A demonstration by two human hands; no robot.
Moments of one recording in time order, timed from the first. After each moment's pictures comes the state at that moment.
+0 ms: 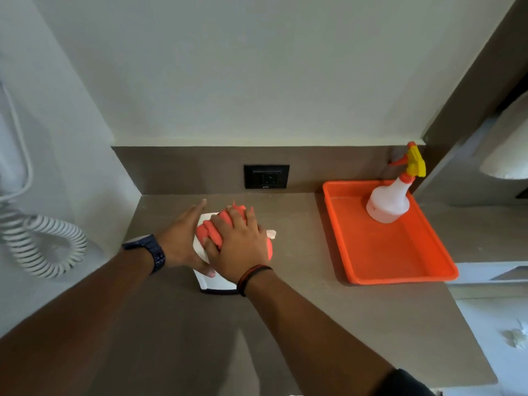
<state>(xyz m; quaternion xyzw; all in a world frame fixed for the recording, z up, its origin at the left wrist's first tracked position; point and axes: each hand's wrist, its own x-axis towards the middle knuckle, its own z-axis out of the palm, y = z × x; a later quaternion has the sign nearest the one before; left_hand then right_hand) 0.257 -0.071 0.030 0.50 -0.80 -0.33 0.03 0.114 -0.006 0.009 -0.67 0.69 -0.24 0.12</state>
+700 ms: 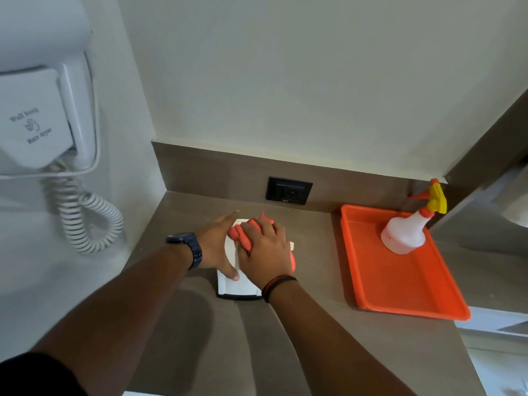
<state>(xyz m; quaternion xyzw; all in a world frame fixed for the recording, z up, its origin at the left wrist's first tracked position) 0.252 -0.066 0.020 0.51 -0.80 -0.31 0.01 0.107 -0.002 0.010 -0.70 0.66 -0.27 0.03</state>
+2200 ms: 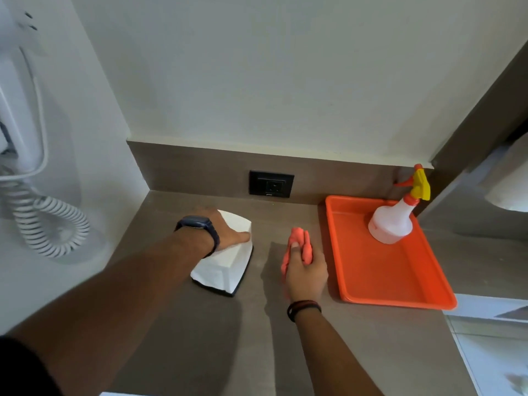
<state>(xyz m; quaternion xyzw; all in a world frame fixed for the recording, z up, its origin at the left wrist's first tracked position) 0.173 -0.051 0.071 0.66 -0.72 -0.20 -0.10 0.020 0.043 -0.012 -0.23 0.74 -0.56 0.29</state>
